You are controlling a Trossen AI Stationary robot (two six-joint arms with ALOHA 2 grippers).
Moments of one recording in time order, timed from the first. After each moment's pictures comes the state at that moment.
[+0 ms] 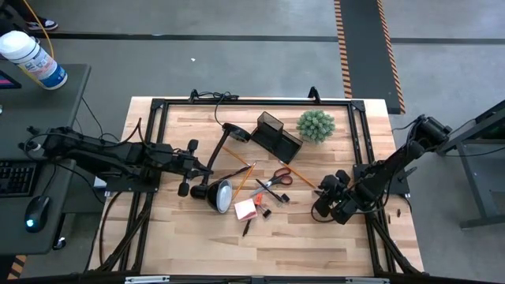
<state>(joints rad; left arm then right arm) -0.03 0.72 0.45 -0.12 -0.07 0.05 0.72 1.27 0.43 -0.45 0.67 1.30</state>
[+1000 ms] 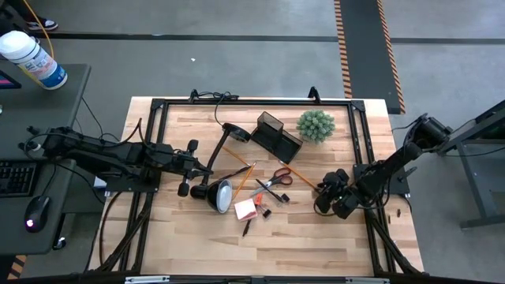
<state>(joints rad) -0.03 0.72 0.45 -0.13 -0.07 0.07 0.69 1.27 0.24 -0.16 0.70 1.30</state>
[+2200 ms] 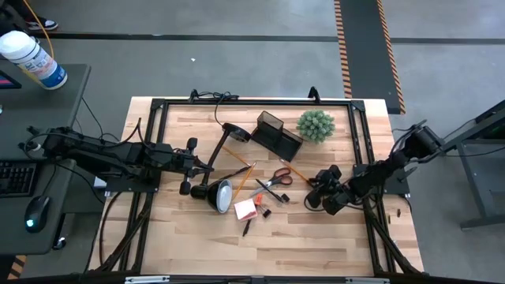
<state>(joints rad) -0.03 0.72 0.45 -0.10 -0.12 0.07 0.57 1.51 0.26 0.10 0.75 1.15</state>
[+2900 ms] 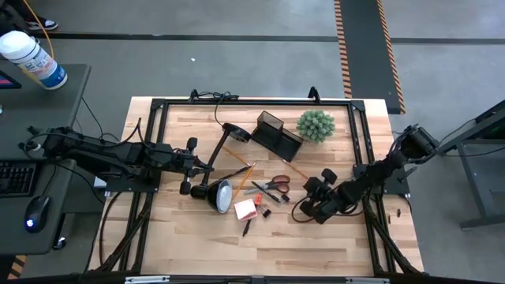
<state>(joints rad) -0.03 0.72 0.45 -0.11 -0.12 0.08 0.57 1.51 0.60 -0.39 0.71 1.07</state>
